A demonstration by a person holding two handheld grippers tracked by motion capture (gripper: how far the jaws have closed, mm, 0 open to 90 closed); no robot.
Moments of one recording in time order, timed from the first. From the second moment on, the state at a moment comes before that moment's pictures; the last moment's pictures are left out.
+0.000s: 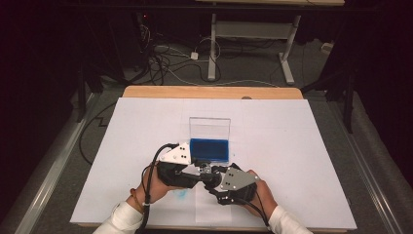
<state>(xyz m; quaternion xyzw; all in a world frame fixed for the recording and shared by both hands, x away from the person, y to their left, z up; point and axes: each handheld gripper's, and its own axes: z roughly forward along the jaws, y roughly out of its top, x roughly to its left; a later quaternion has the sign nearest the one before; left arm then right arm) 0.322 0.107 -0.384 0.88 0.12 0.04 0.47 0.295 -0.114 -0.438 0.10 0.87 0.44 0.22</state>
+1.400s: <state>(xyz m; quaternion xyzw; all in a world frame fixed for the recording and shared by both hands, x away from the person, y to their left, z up) 0.325 0.134 -0.374 0.87 0.15 0.09 0.46 0.306 -0.163 -0.438 0.13 0.88 0.38 0.26</state>
